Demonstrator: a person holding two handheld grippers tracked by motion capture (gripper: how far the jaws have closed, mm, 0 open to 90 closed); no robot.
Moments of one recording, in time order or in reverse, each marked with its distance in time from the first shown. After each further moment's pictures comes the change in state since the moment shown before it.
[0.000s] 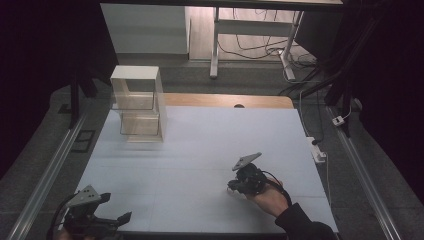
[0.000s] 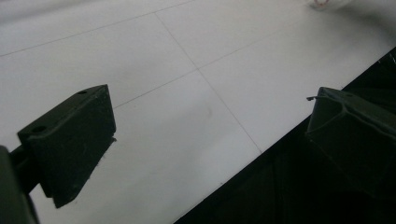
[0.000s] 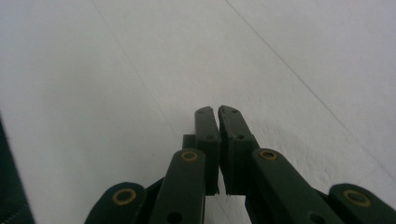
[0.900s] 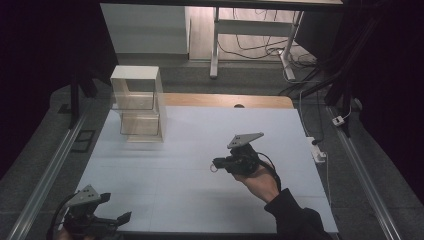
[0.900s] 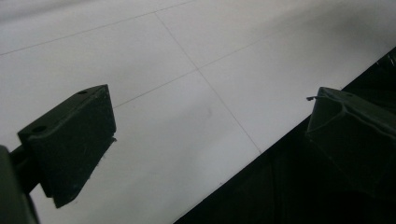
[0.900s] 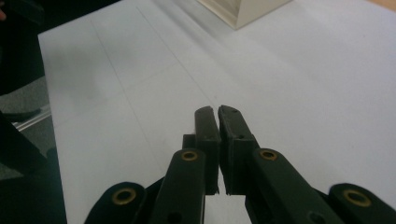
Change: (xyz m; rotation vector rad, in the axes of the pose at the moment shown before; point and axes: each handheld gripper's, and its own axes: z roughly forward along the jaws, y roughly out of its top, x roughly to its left) left arm 0.001 0.000 0.000 -0.002 -0.007 -0.006; right arm 0.004 0.062 -0.032 -0.278 0.078 -0.008
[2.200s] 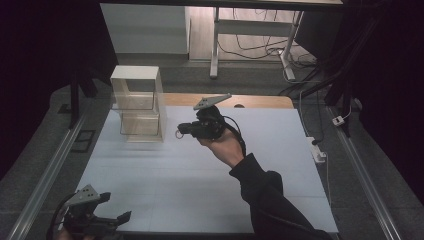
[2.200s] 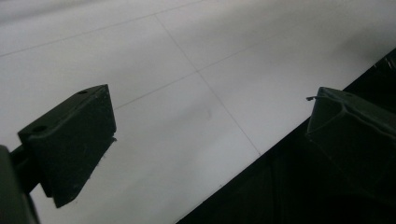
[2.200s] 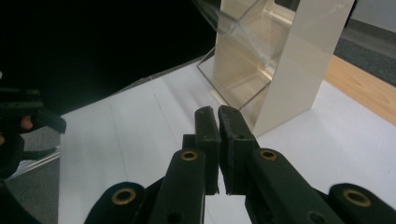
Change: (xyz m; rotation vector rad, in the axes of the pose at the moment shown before) left arm 0.001 0.000 0.000 -0.008 -0.003 -0.003; right arm 0.001 0.116 0.044 -0.143 0.078 -0.042
